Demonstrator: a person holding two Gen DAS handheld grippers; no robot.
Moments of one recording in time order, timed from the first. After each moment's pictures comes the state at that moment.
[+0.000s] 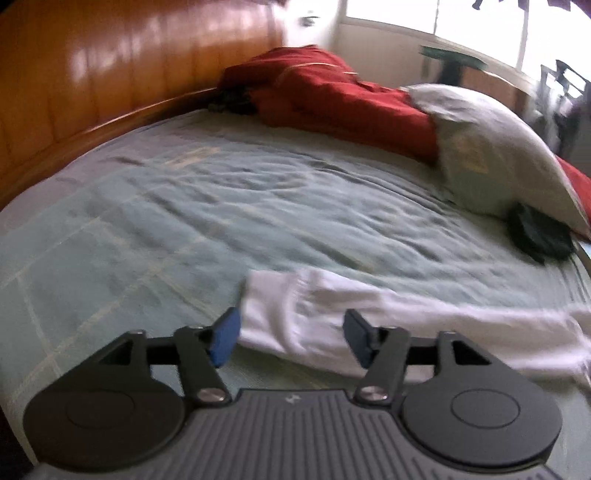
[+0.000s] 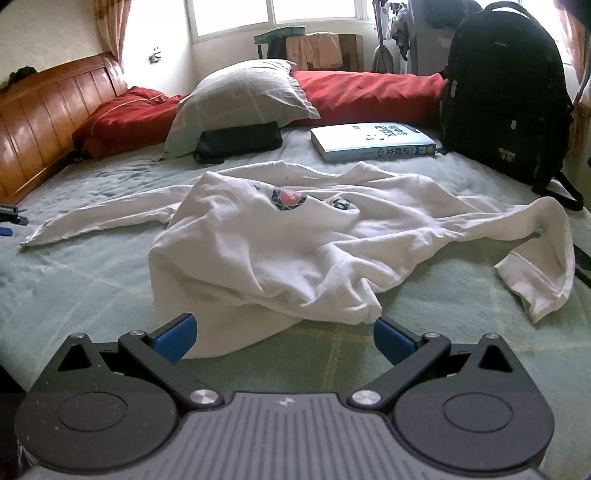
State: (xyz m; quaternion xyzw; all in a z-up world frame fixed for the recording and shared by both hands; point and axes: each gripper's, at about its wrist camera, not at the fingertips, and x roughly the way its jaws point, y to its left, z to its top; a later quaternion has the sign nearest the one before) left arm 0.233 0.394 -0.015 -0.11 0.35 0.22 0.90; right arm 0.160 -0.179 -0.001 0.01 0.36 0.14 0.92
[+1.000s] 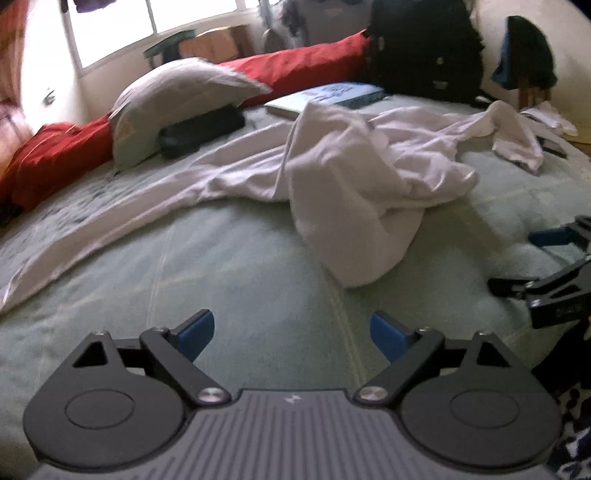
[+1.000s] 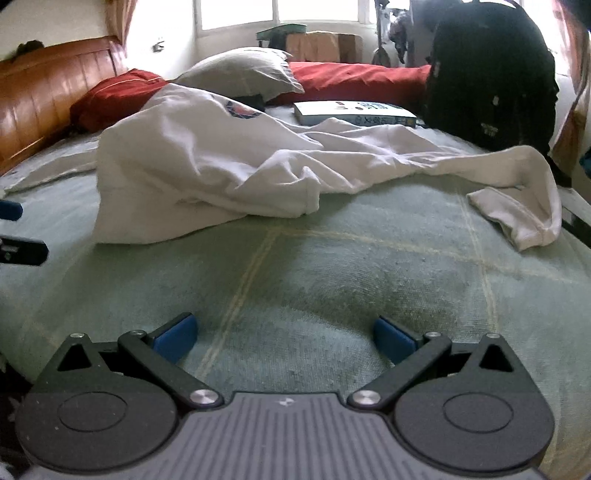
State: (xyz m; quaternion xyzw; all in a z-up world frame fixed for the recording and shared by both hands) left arm 0.118 0.012 -0.044 0.11 0.38 -0.04 0.92; right arm 0.126 -0.223 -0.082 -0.03 0.35 0.14 0.93
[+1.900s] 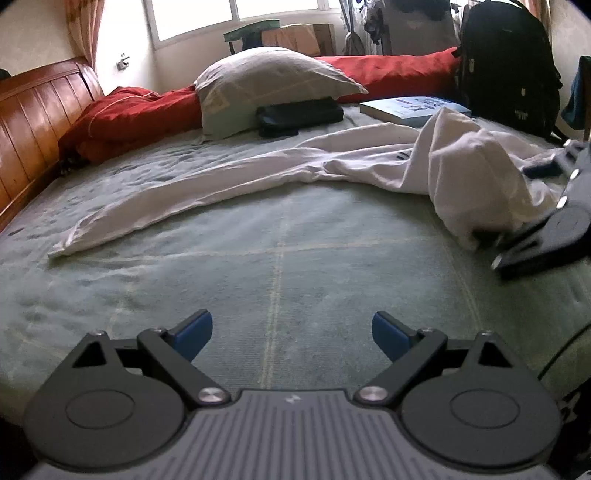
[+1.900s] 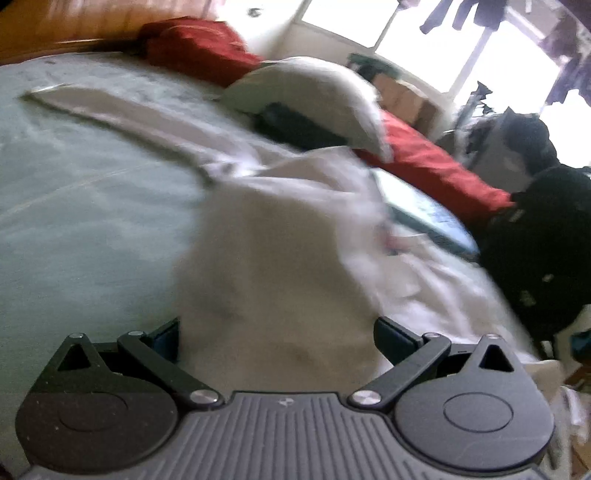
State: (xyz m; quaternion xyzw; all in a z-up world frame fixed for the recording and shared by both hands) left arm 0.111 0.097 -0.042 0.06 0.36 0.04 0.93; right arm 0.199 -0.081 -0.041 -0.27 0.28 0.13 0.91
